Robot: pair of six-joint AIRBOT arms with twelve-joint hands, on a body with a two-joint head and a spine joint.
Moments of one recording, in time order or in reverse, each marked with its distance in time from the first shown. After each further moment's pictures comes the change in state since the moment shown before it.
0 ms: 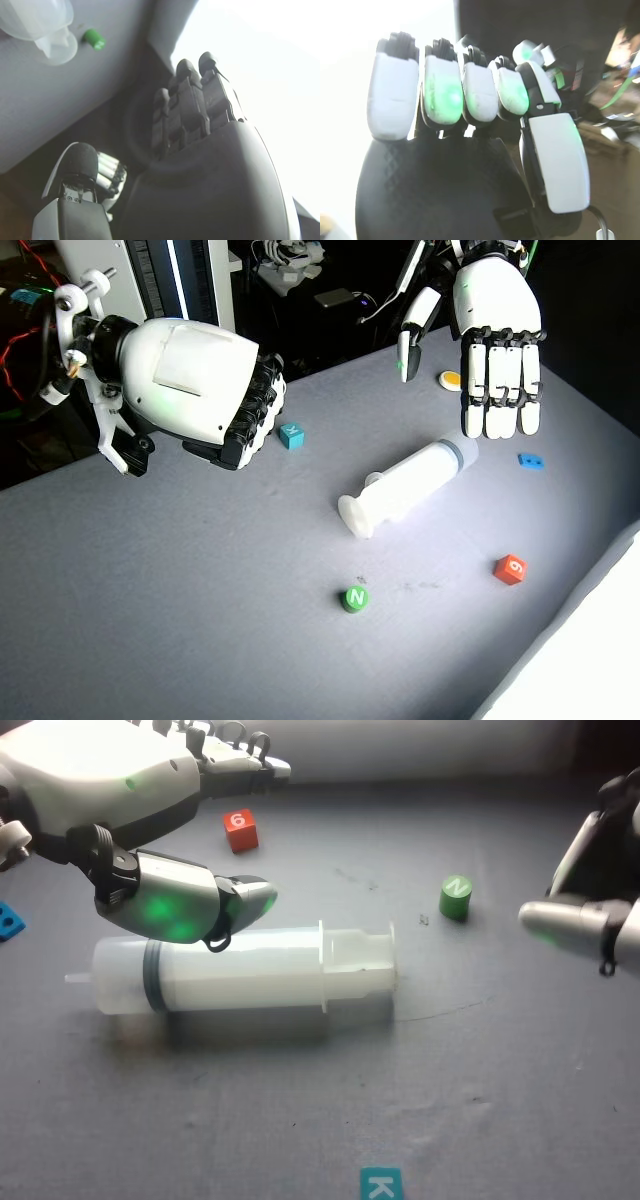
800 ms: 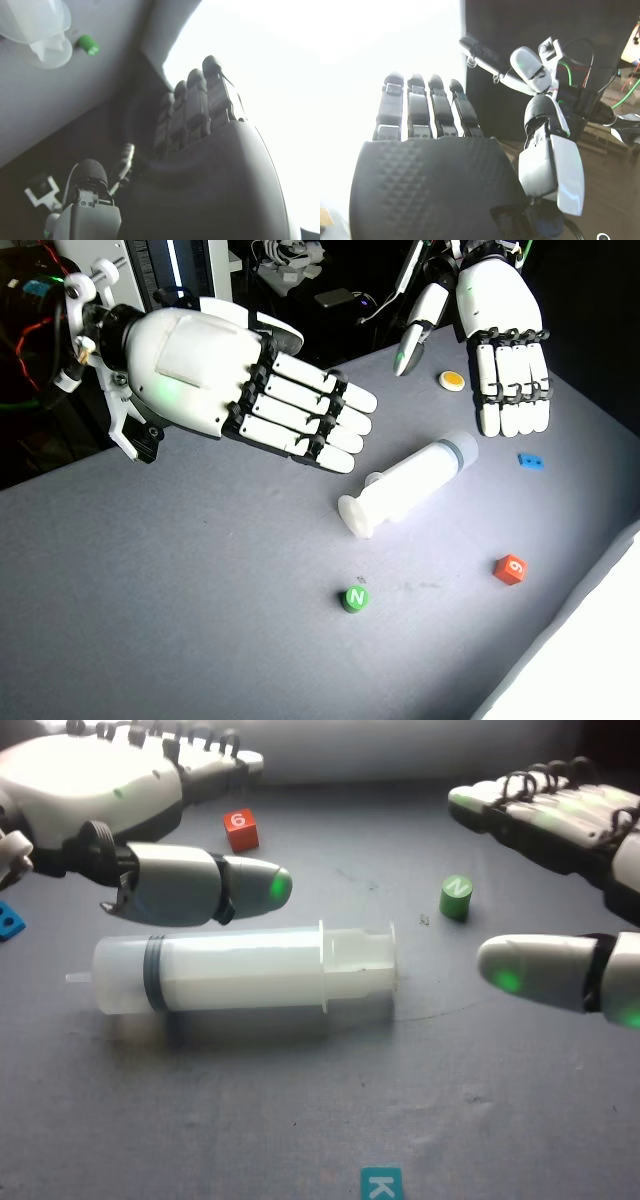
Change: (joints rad) left arm 0.048 0.001 -0.031 -0.190 -0.128 0.085; right arm -0.082 -0.035 -0.050 0.116 0.078 -0.038
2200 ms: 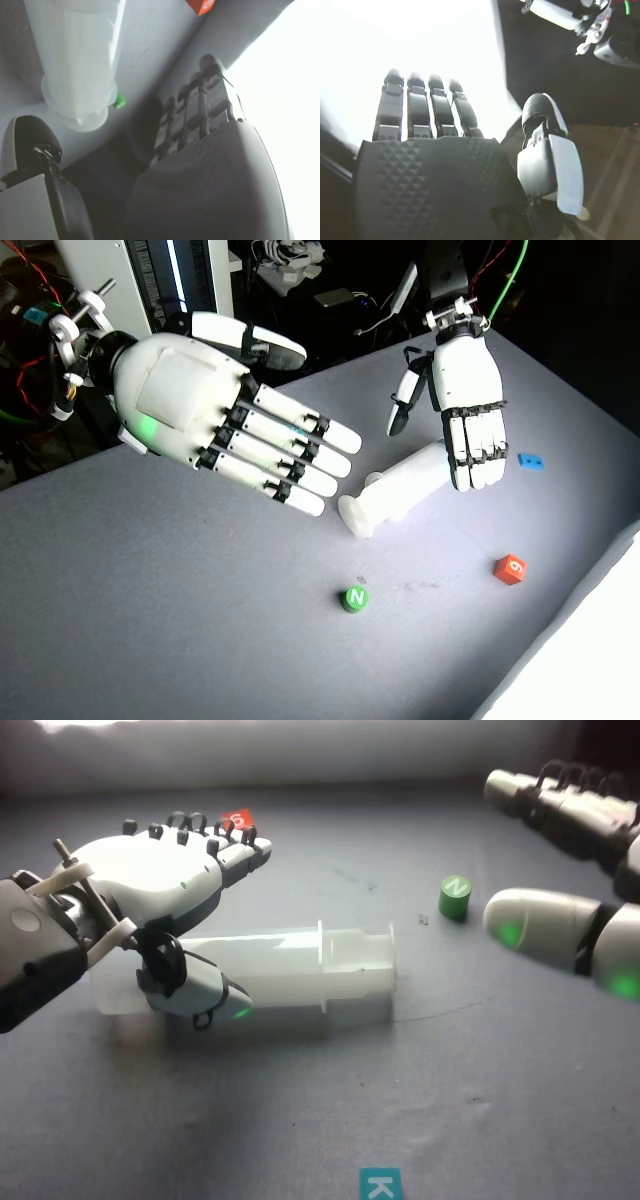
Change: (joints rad) left arm 0.254 -0.243 0.151 0.118 -0.201 -0.155; right arm -0.072 -0.074 0.003 0.124 0.117 0.050
